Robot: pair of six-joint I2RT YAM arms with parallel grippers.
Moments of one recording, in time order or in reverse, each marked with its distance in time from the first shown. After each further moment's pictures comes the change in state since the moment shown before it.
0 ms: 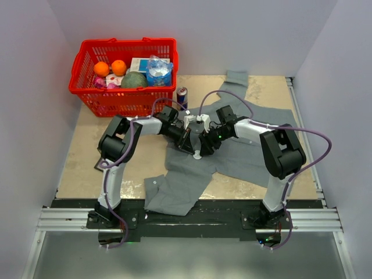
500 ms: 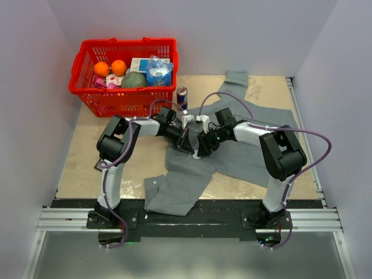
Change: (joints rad) left arm 0.019 -0.010 -0.040 0.076 0.017 -0.089; right arm 0.022 -0.013 -0.044 0.098 0.014 0.137
